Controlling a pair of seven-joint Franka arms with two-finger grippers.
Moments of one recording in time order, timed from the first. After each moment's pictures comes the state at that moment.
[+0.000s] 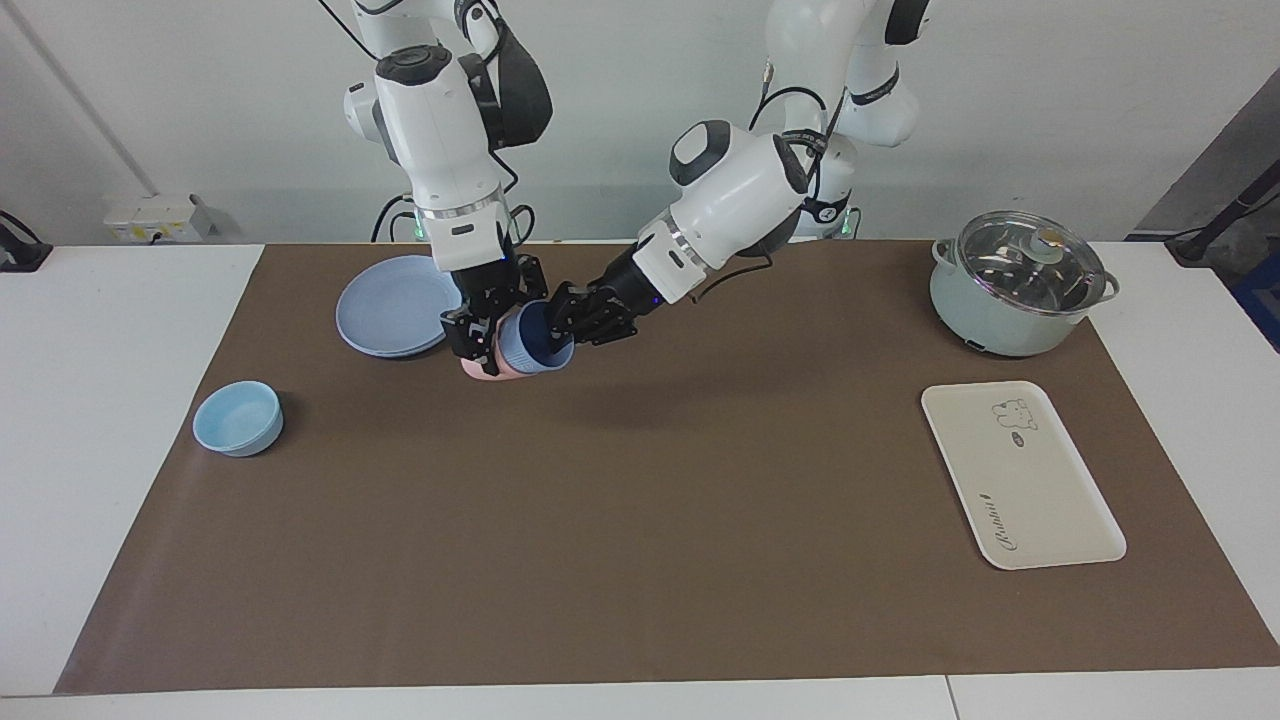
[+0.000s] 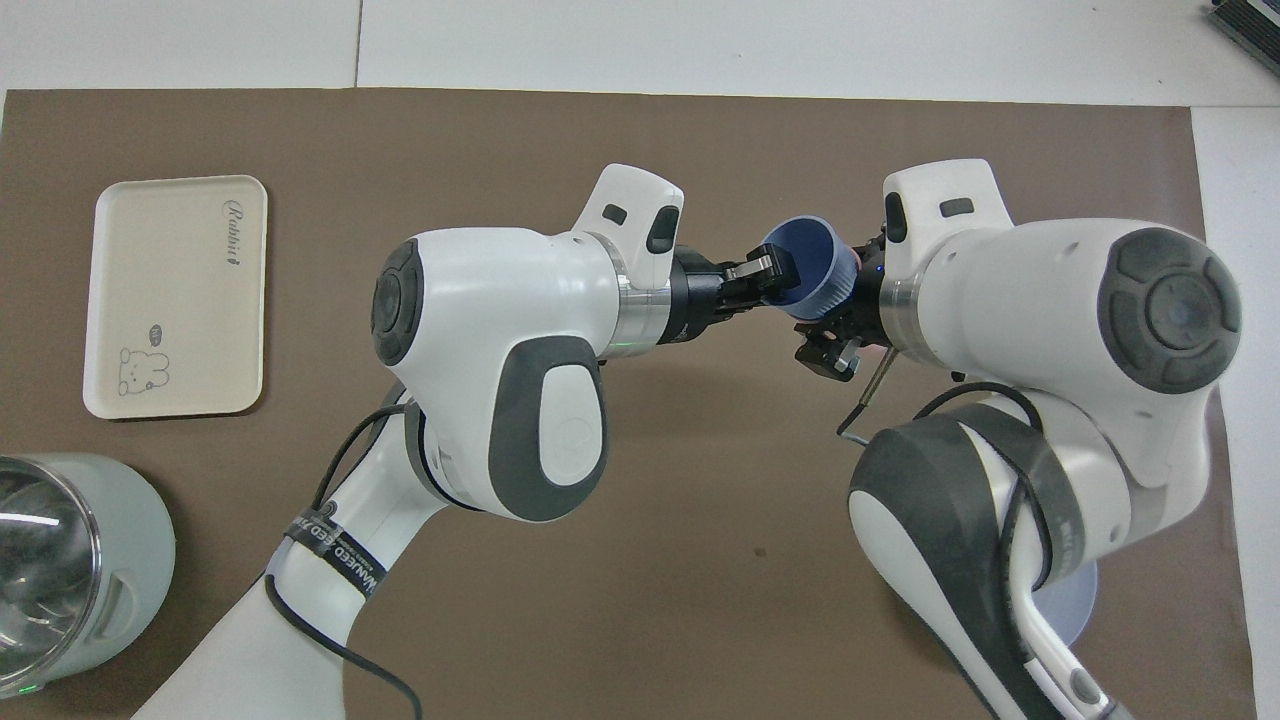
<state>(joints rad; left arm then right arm) -0.66 0.31 -0.04 -1.61 -0.89 2.46 -0.33 0.33 0.02 0.02 -1.87 0.05 2.19 -0.65</state>
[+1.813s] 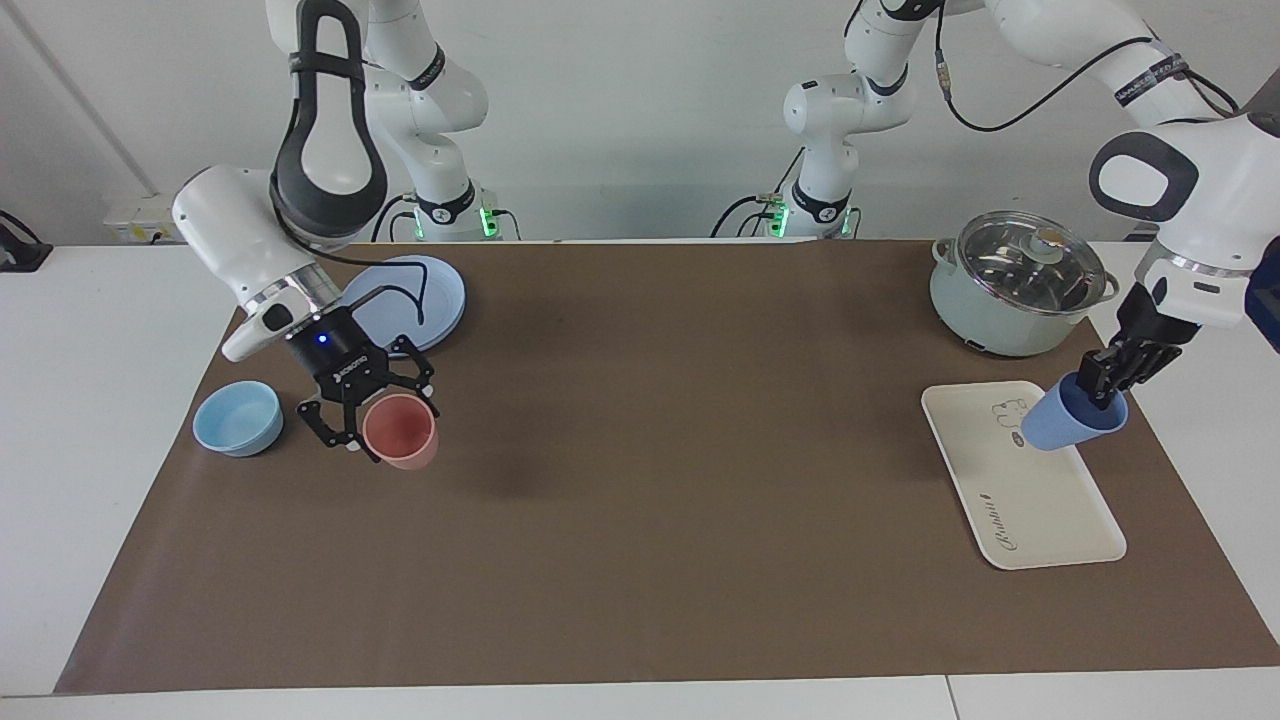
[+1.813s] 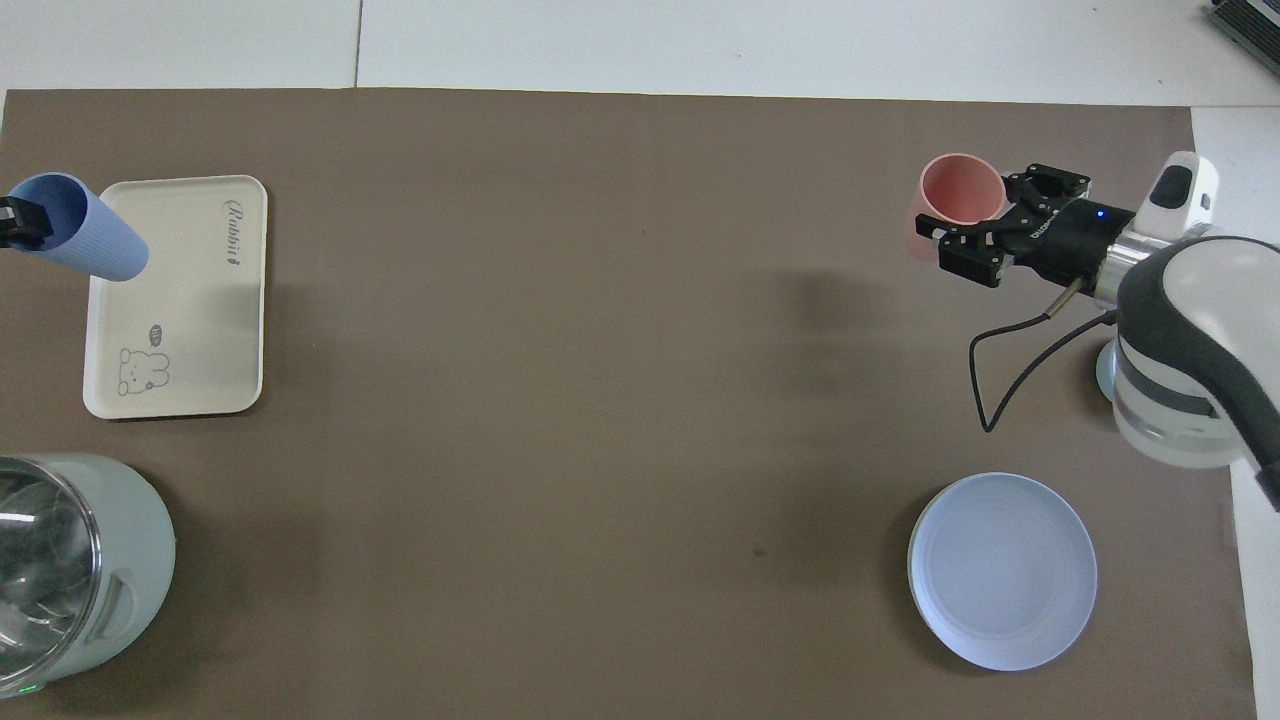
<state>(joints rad) 0.13 0.19 0.12 -1.77 -0.17 2.27 0.12 -0.01 0.19 -0.01 -2.00 1.34 2.51 -1.65</state>
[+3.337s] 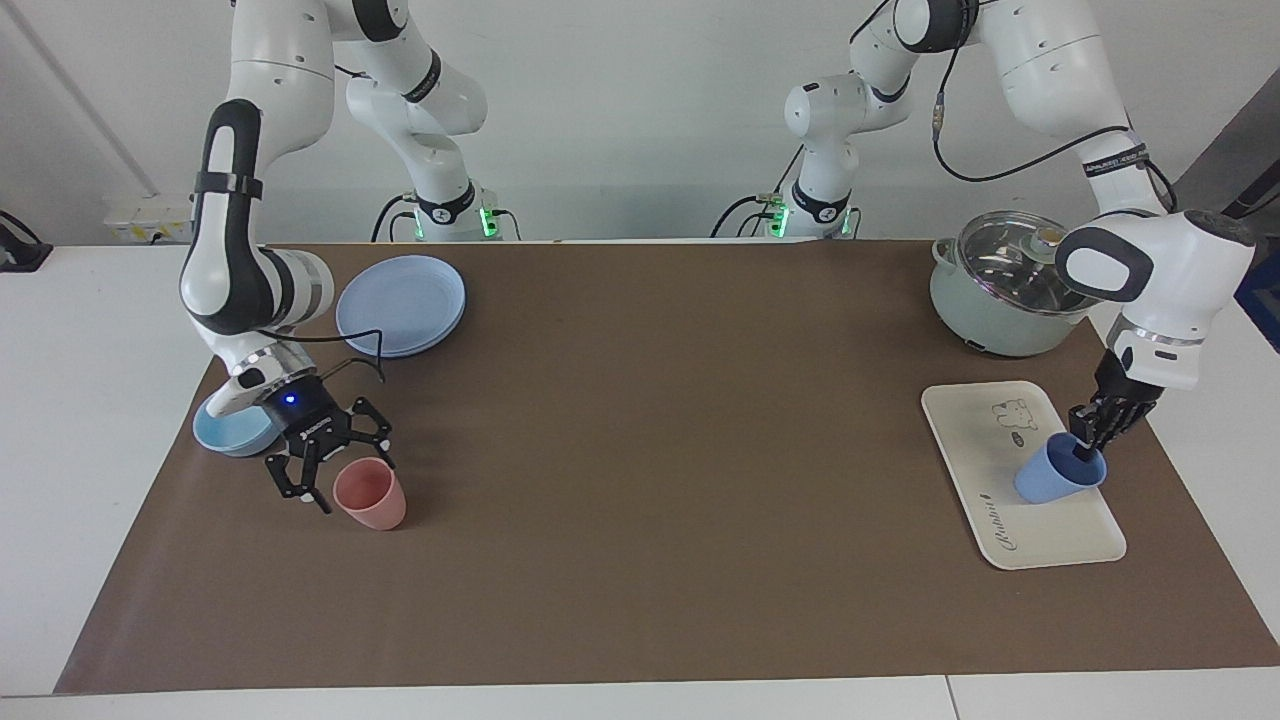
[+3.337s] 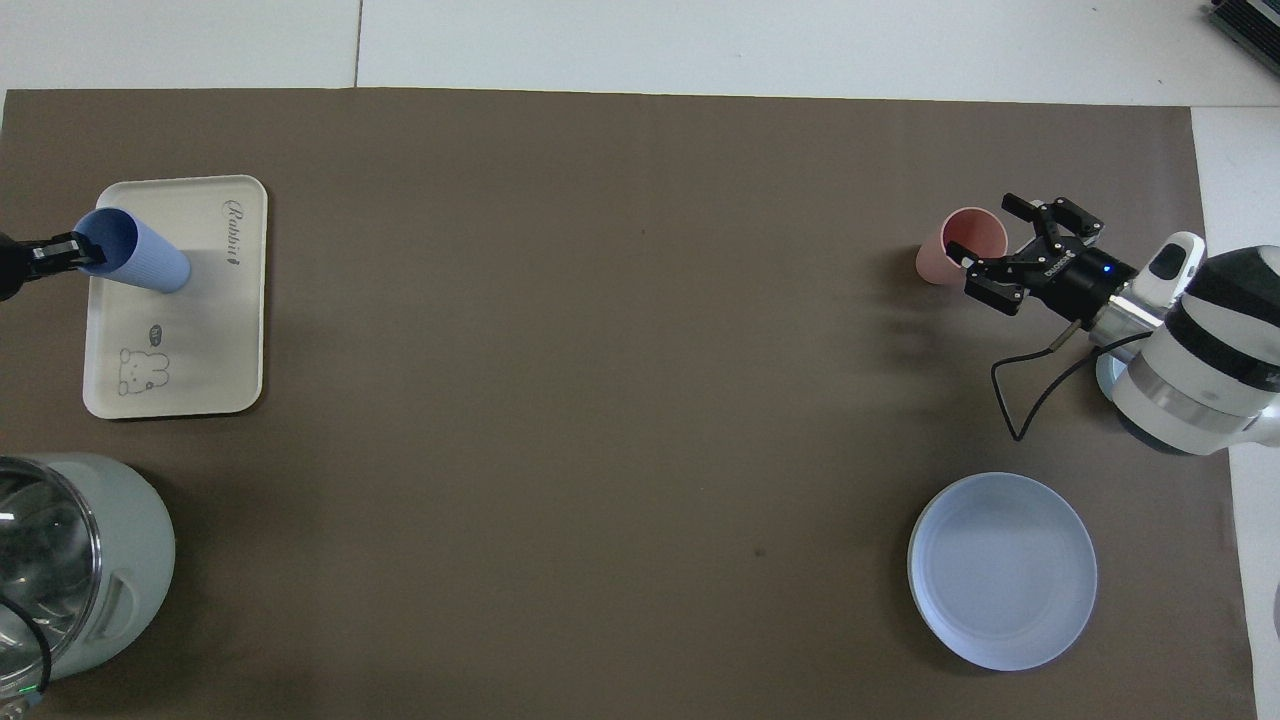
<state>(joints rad) 0.16 0.33 0.11 -1.85 -0.29 2.51 0.26 -0.12 0.29 -0.01 -2.02 1.69 2.43 -2.11</state>
